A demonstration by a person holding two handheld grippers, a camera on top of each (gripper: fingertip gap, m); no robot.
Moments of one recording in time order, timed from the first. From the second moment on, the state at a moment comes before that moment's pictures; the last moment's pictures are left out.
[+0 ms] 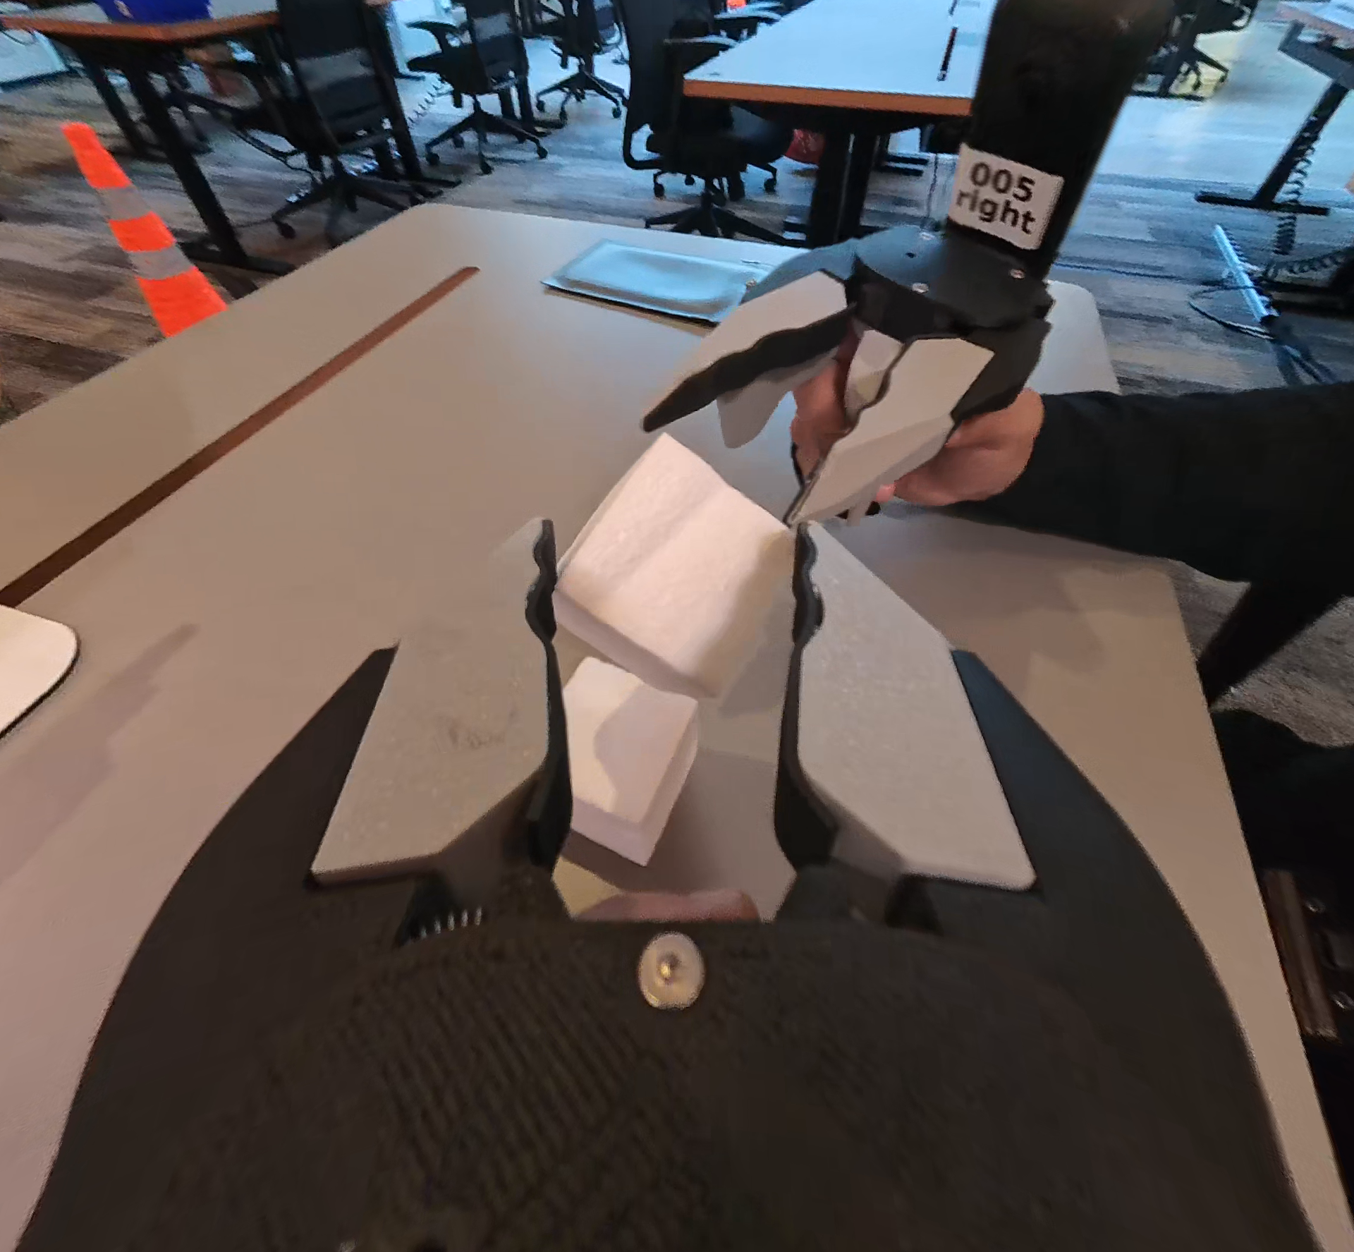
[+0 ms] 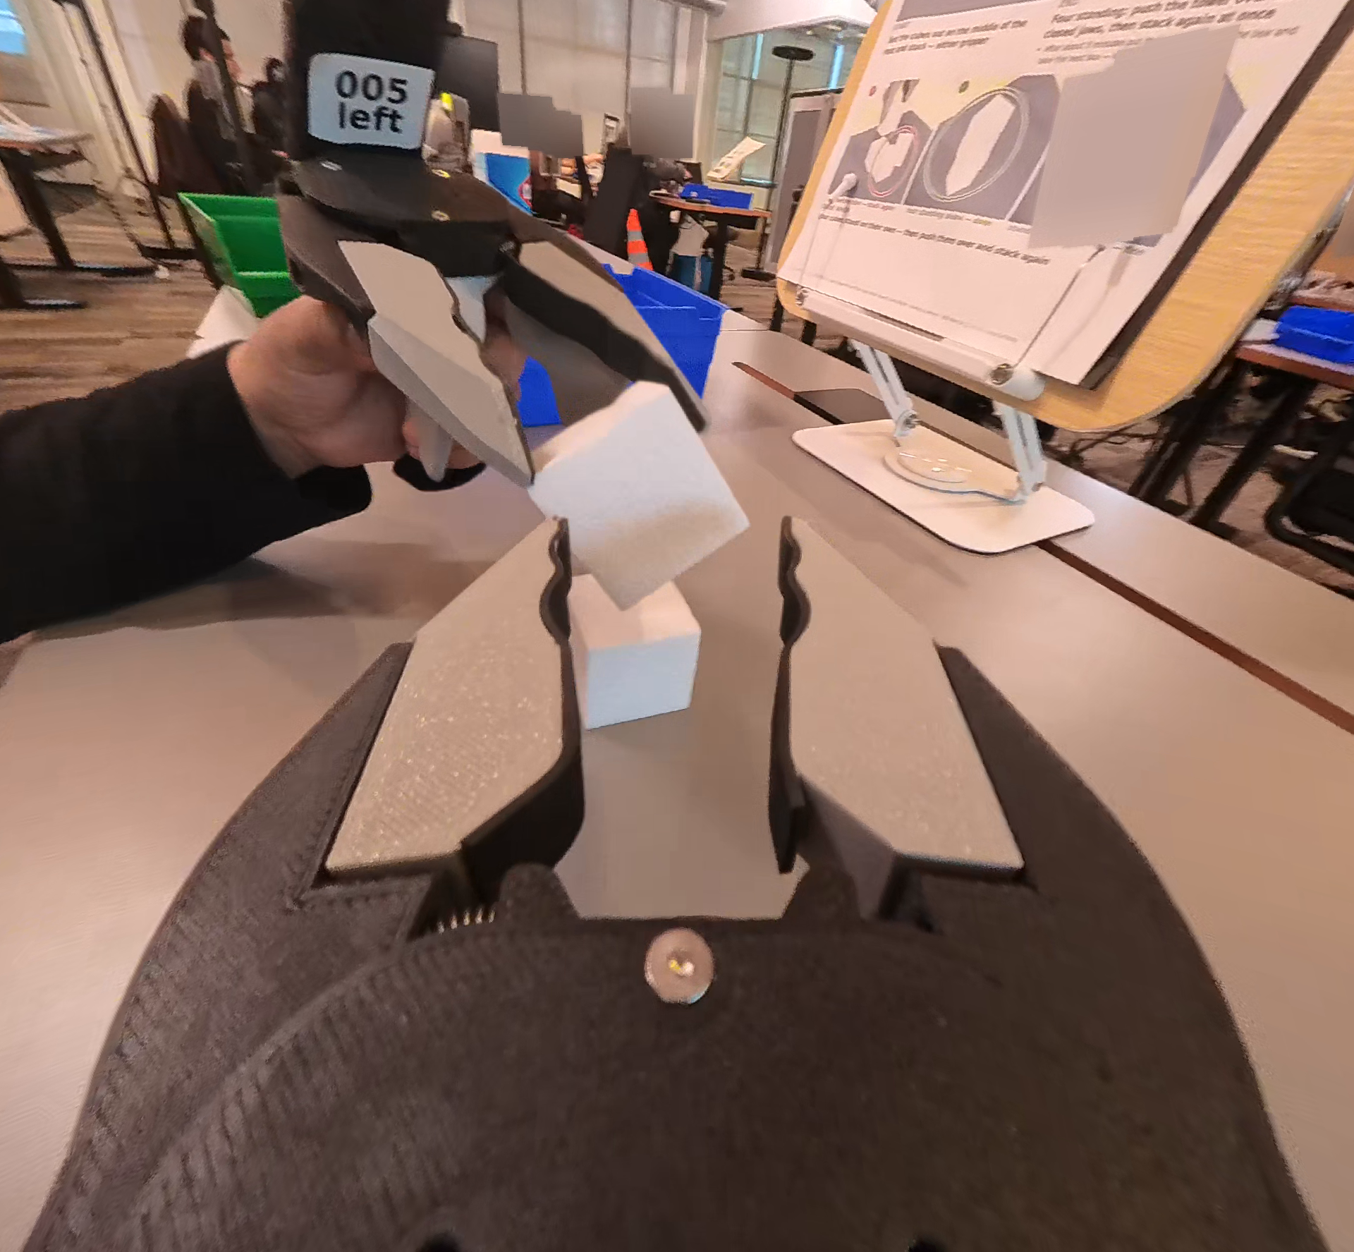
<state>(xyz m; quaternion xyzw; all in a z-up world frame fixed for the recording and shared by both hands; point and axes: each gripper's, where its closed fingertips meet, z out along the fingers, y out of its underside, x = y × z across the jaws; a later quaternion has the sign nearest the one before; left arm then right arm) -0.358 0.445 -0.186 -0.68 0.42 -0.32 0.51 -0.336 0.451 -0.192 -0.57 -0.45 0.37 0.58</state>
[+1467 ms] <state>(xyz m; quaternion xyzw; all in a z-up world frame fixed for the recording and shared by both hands) -0.356 0.430 -0.191 -0.67 0.43 -0.40 0.46 -0.347 0.438 -0.217 -0.60 -0.45 0.46 0.47</state>
